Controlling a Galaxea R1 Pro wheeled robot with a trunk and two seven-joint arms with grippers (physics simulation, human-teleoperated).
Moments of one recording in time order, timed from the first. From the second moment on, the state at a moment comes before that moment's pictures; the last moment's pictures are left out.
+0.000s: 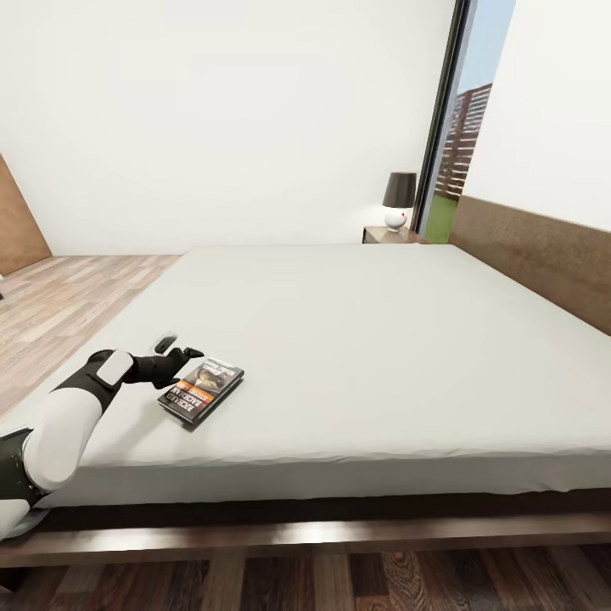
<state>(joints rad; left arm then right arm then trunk) -1.22 0.23 0.36 -0.22 0.37 0.72 -0.20 -0.26 -0.38 0.56 0.05 -1.22 -0.08 1.23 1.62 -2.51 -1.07</state>
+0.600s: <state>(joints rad) -1.22 0.23 0.36 -0.22 0.37 0.72 -0.20 -0.26 -0.38 0.56 0.05 -1.22 -0.08 1.23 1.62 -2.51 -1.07</state>
